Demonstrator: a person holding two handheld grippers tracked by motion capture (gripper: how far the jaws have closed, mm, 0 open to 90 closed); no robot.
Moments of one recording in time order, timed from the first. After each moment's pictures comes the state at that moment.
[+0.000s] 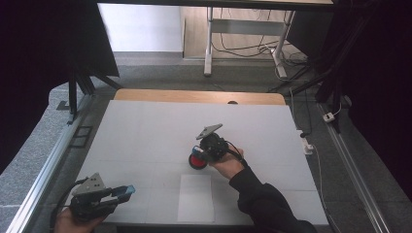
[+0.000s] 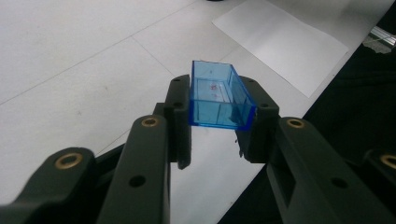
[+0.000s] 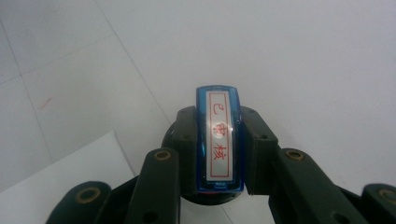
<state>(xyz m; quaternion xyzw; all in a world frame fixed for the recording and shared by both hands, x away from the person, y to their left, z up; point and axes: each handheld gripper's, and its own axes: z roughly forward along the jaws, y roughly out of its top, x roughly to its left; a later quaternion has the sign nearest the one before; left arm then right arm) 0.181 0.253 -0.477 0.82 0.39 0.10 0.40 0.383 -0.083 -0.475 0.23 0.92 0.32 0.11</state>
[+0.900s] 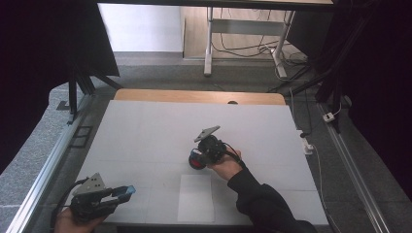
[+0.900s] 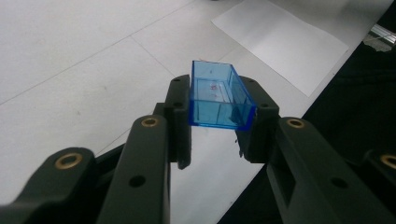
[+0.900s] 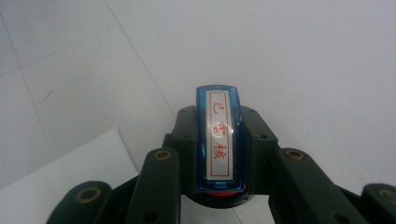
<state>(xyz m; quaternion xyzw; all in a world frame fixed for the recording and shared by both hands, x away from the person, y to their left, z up) 0.181 0.253 -0.476 0.83 0.39 0.10 0.40 0.382 -0.079 -0.484 0.22 0.92 0.31 0.10</state>
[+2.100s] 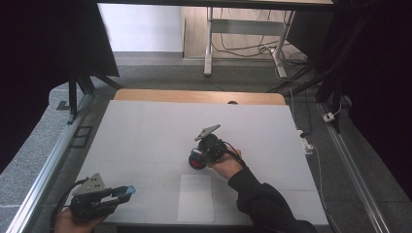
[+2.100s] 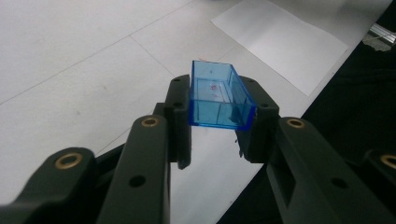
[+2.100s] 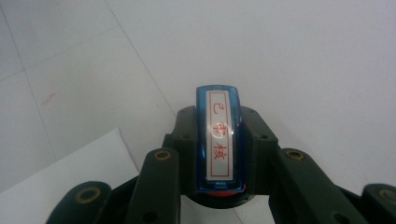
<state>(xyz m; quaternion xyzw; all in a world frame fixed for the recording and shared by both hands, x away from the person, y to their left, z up) 0.181 0.253 -0.477 0.83 0.39 0.10 0.40 0.386 -0.079 -0.483 0.23 0.92 0.31 0.08</state>
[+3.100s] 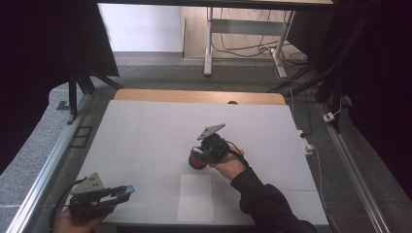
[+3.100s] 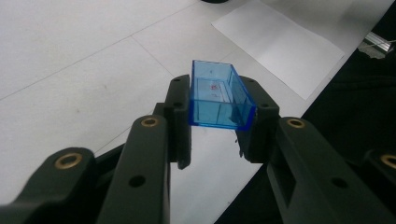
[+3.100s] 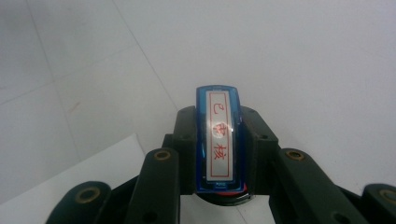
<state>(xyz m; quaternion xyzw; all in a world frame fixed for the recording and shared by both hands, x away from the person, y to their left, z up) 0.181 0.256 -0.476 0.82 0.40 0.09 0.41 0.377 -0.087 -0.468 0.22 0.91 0.34 0.08</state>
